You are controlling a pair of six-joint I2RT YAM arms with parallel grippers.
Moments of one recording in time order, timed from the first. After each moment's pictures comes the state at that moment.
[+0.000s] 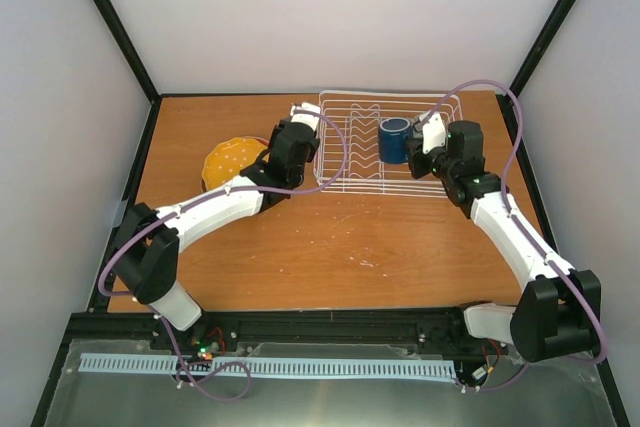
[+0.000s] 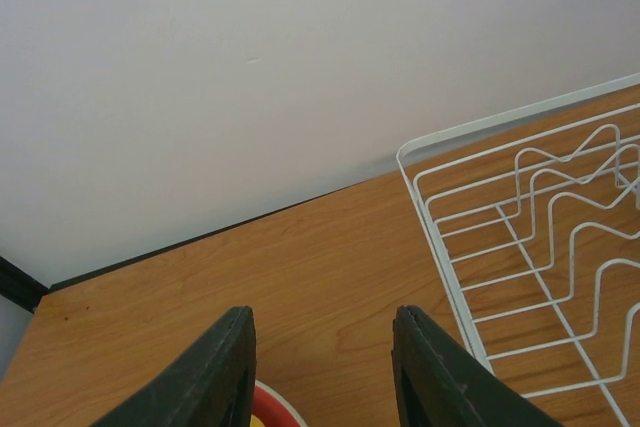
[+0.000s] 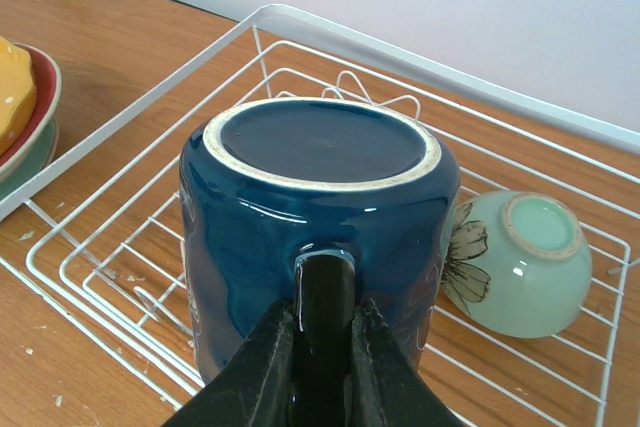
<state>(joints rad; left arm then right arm) -0.72 1.60 1.15 0.11 -0.70 0.11 0.20 1.25 0.93 -0.16 -0.26 -0.16</state>
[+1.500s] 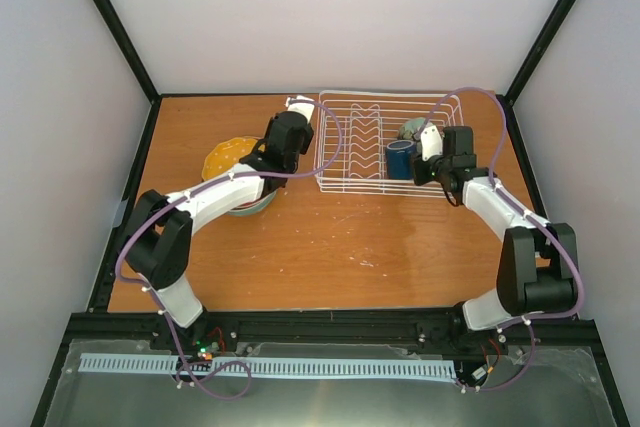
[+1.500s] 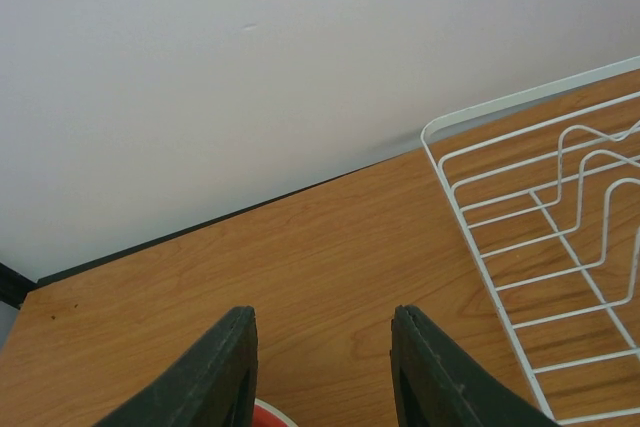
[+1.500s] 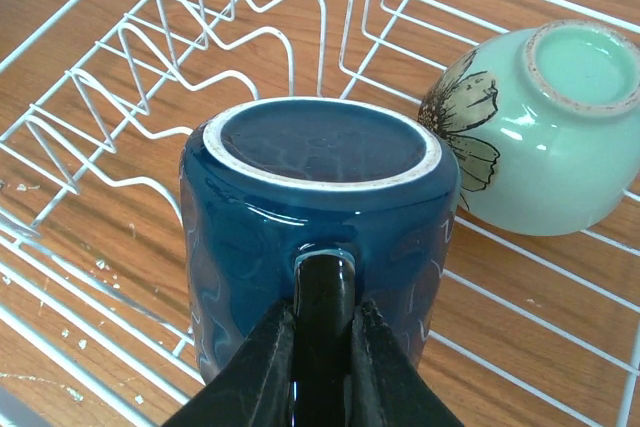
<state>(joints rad) -0.62 1.70 1.22 0.11 -0.60 0.13 0.11 1.48 0.92 -0.17 -0.28 -0.22</state>
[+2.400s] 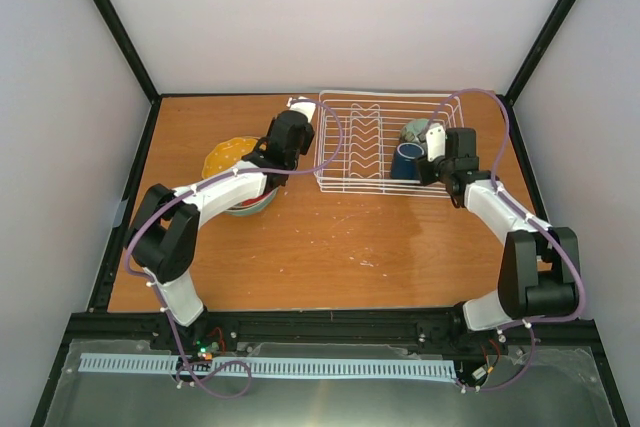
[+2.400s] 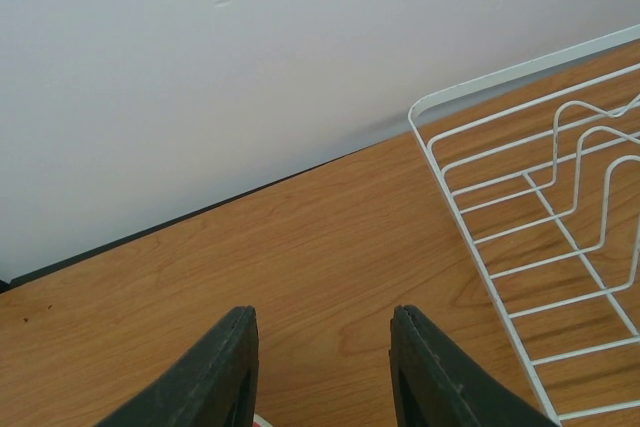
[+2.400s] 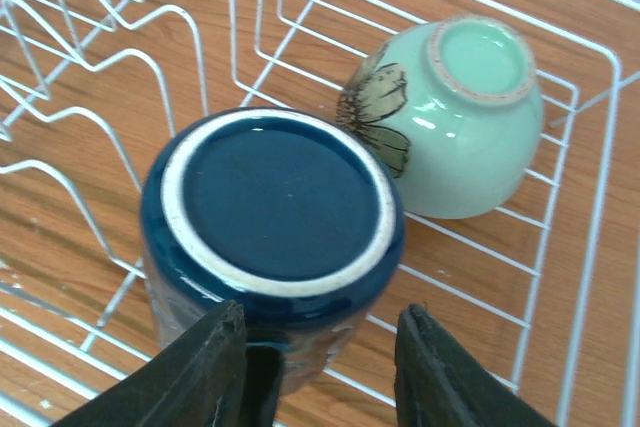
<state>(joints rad) -0.59 1.75 1.24 0.12 -0.55 0.13 0.10 1.46 0.90 -0.14 -0.16 -0.25</state>
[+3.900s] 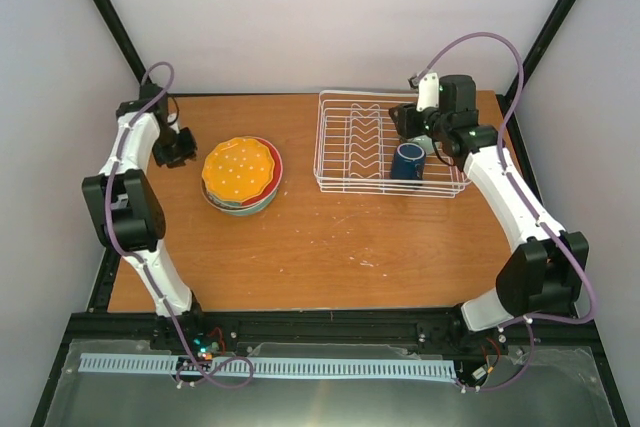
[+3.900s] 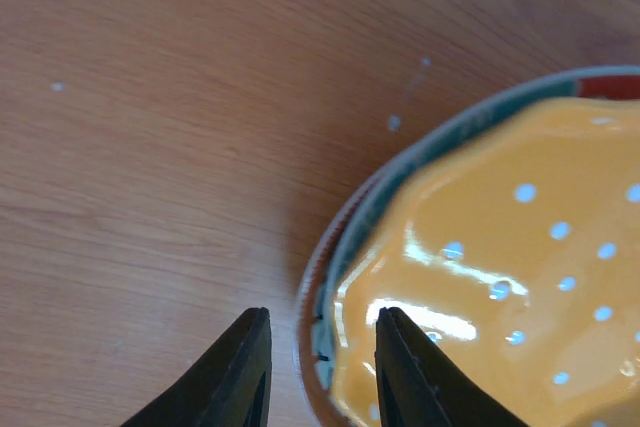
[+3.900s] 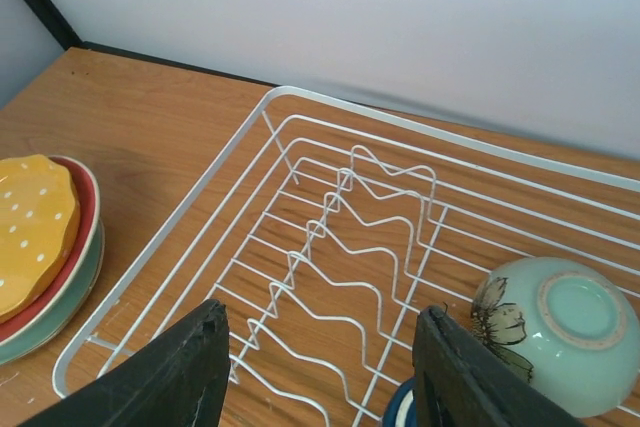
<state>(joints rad) 0.15 1.90 1.68 -1.11 0.13 -0.27 0.22 1.49 1.37 -0.40 -0.26 0.02</state>
